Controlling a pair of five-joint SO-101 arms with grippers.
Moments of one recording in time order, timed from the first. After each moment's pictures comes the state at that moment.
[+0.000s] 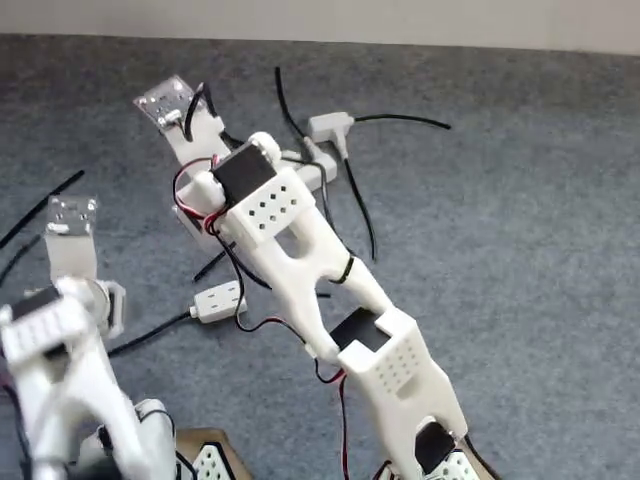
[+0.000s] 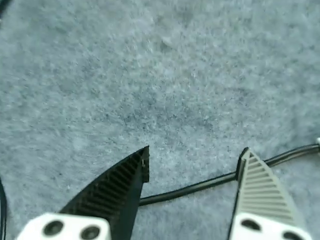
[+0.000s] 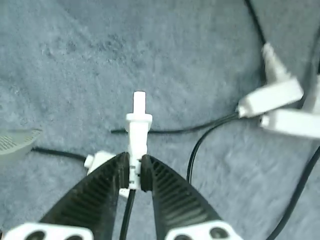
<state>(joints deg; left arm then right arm) -38.5 -27.9 53.1 57.7 -27.9 -48.0 34.6 -61.3 96.1 0.7</state>
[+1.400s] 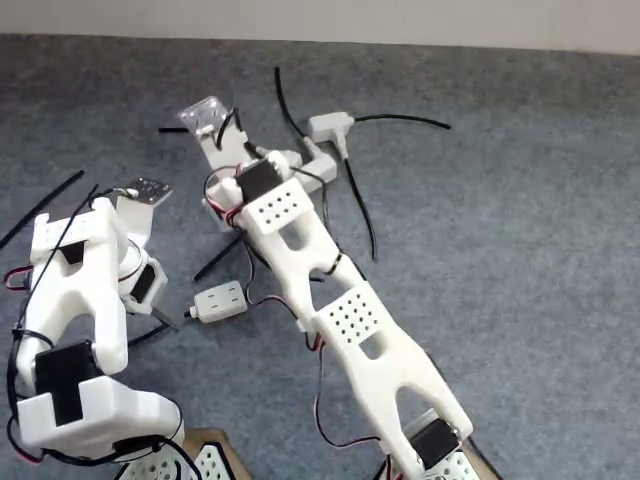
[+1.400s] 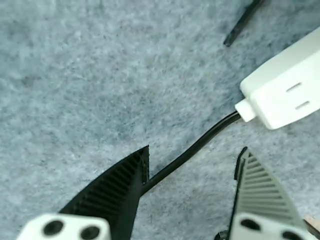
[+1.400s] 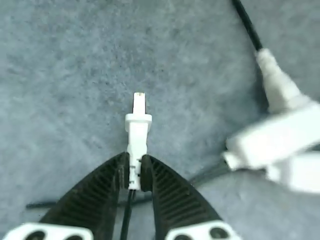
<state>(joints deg) -25.2 -0.9 31.5 75.6 -34.8 -41.3 72.0 -93.8 91.4 1.2</state>
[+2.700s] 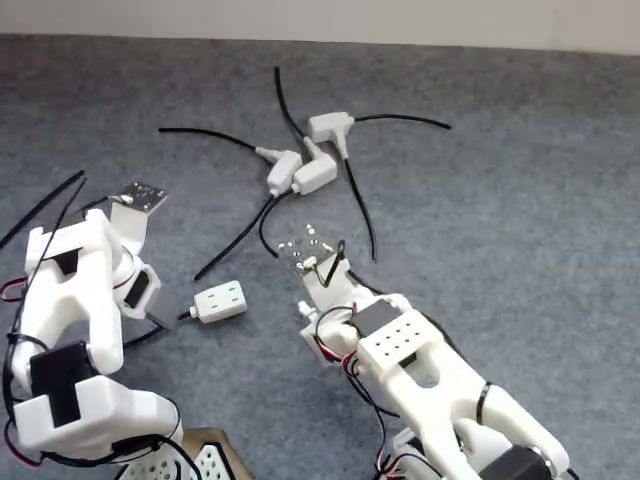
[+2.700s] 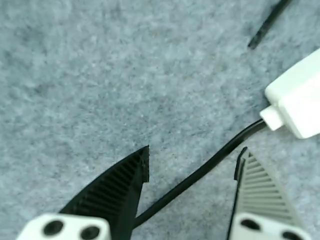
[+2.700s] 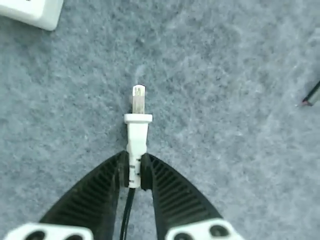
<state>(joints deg) -28.0 -0.9 35.4 68.1 -39.1 -39.0 -29.7 61.8 43.8 6.9</state>
